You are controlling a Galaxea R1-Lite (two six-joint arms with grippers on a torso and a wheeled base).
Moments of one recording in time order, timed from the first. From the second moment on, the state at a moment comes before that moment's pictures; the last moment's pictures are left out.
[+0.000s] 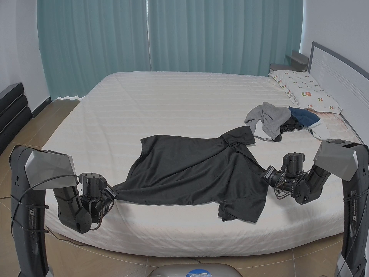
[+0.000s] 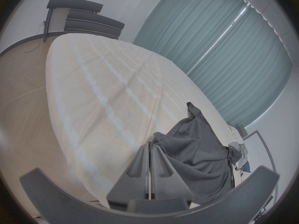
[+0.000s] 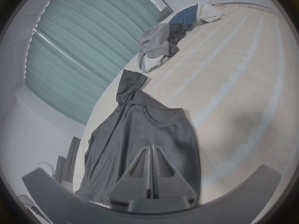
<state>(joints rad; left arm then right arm) -0.17 2.40 -0.60 -1.21 0.25 -0.92 0.11 2.48 -0.97 -1.00 0.12 0.79</state>
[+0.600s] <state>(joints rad) -0.18 2.46 -0.58 -1.28 0.25 -0.90 0.08 2.45 -0.83 -0.99 0.24 0.66</state>
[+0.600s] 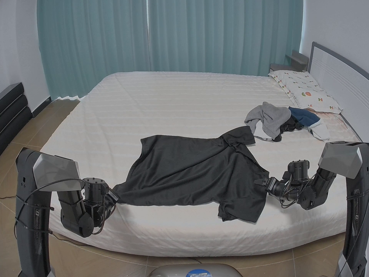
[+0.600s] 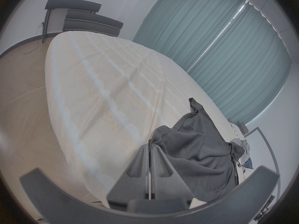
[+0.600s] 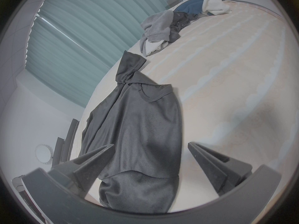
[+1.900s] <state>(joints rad) -0.18 2.47 -0.58 -1.28 0.25 -0.90 0.06 2.58 -0.93 -1.28 0.21 0.74</state>
